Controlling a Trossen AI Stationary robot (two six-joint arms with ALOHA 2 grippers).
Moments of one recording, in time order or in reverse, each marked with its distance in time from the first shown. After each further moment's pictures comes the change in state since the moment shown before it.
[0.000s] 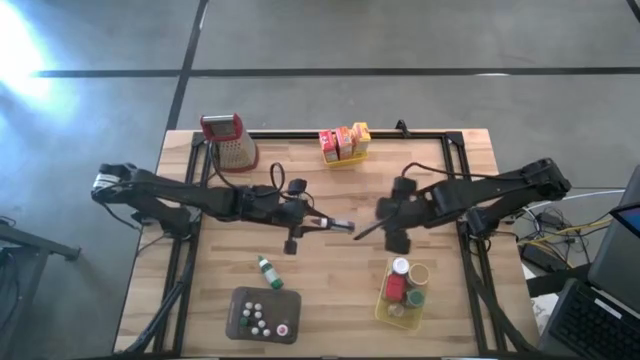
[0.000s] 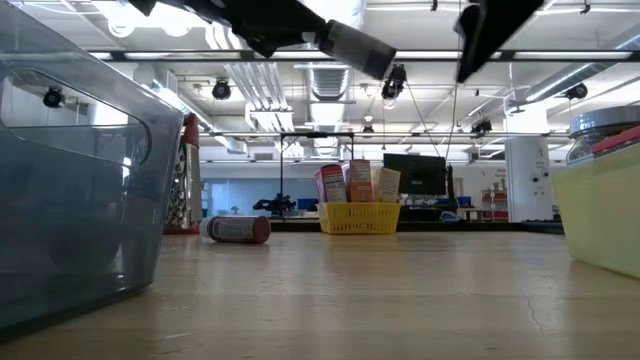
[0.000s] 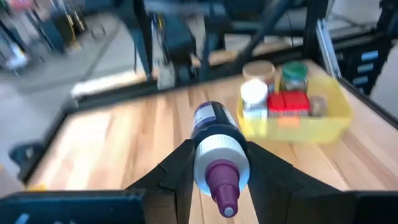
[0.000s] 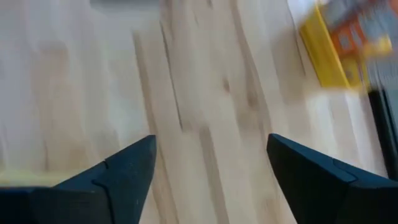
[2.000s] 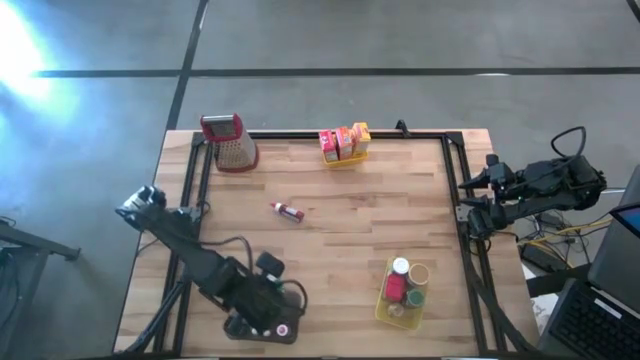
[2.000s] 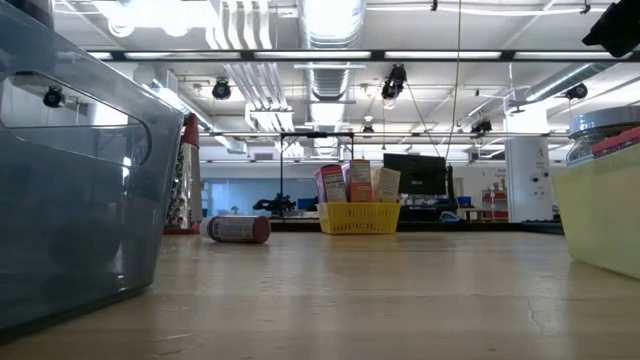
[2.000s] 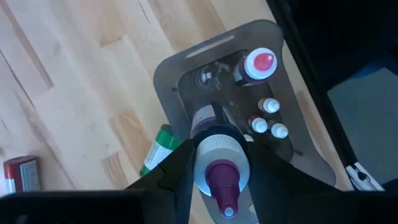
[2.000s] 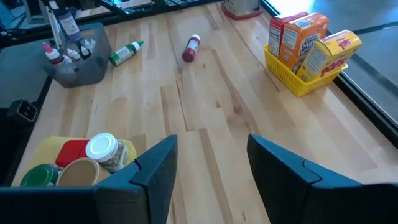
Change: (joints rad) left arm -0.569 0.367 0.817 -1.442 -0.027 -0.361; right arm 0.000 -1.131 -0.355 -0.143 -0.054 0.008
